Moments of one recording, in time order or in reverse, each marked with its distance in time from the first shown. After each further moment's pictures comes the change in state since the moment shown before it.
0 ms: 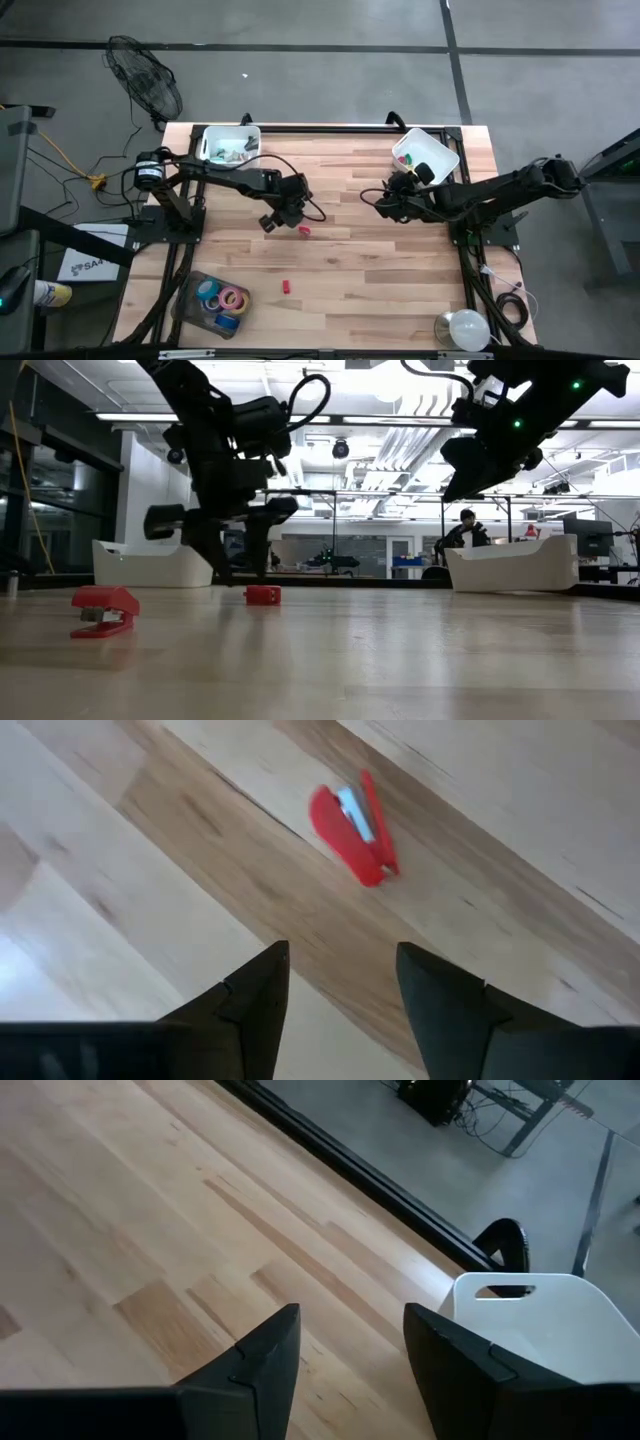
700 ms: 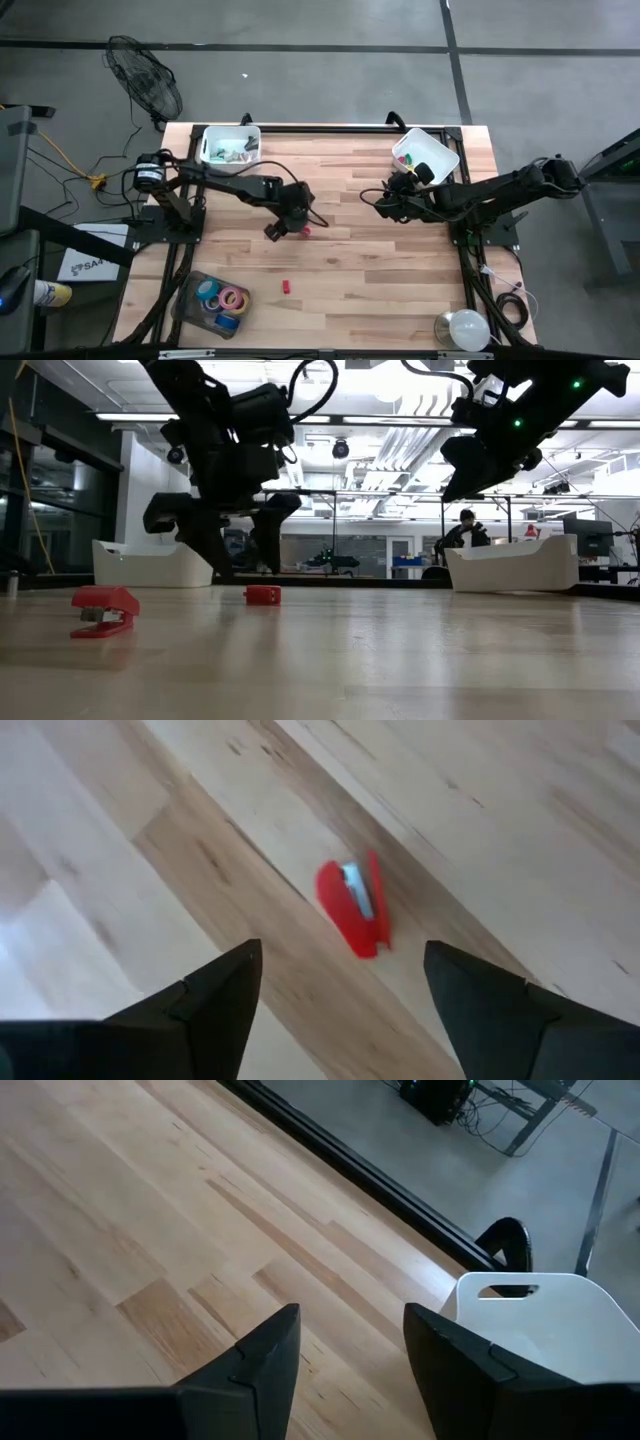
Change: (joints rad) left arm -0.061 0.000 0.000 0.052 0.008 -0.193; right arm 0.000 0.000 0.000 0.007 -0.009 -0.006
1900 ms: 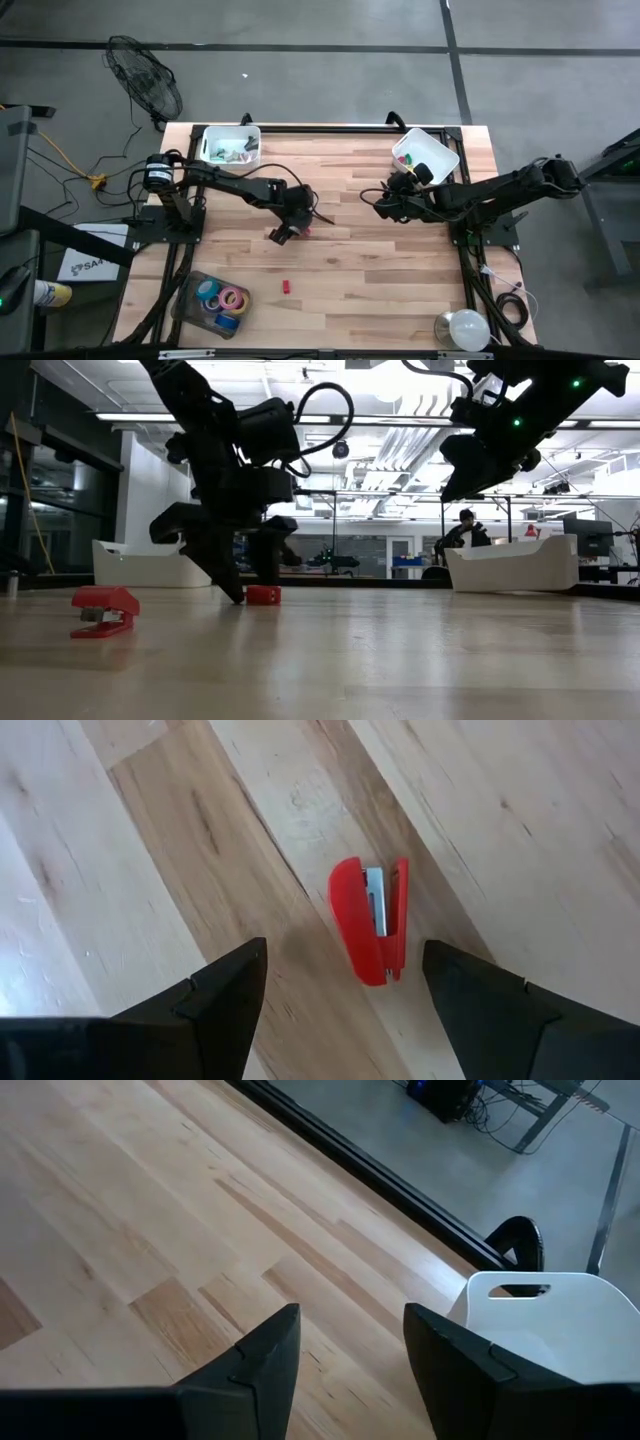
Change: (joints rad) left arm -0.011 0.077 0.001 0.053 -0.009 -0.255; right arm 0.000 0.000 -0.001 0.013 -0.019 0.000
